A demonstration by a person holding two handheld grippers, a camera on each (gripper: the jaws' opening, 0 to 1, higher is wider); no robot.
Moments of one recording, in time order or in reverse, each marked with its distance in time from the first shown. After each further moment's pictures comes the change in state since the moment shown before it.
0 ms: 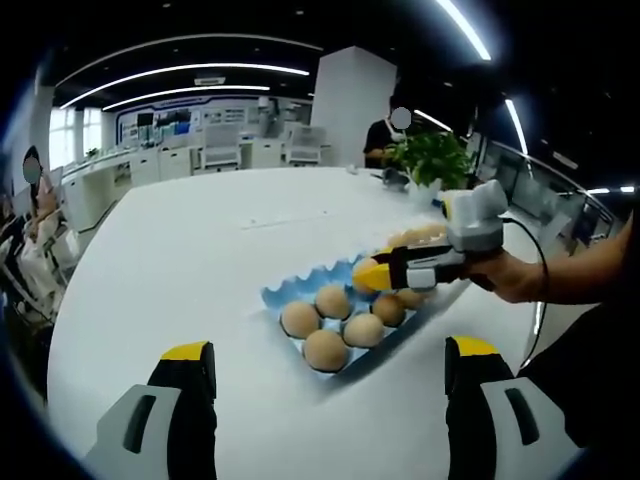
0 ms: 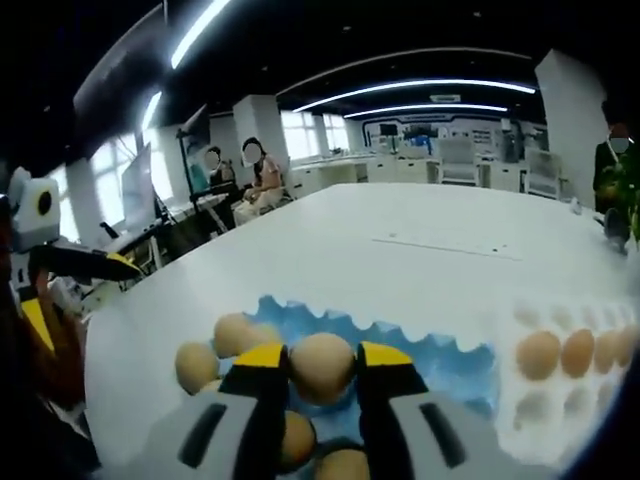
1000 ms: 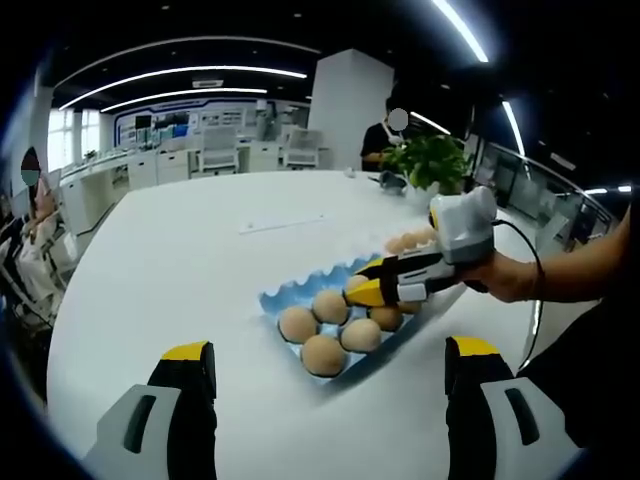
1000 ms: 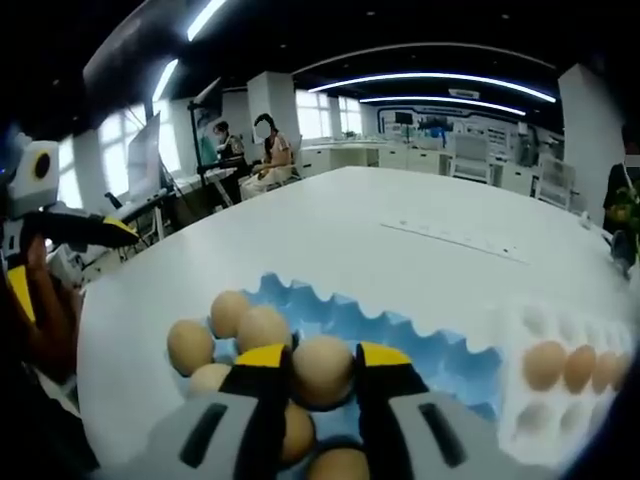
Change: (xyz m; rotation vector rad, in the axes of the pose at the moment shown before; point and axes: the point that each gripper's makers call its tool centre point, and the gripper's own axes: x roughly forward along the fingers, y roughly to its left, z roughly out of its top) left arm -0.001 -0.002 0.005 0.006 -0.015 -0.011; right arm 0.005 0.006 -0.011 -0.094 0.076 0.019
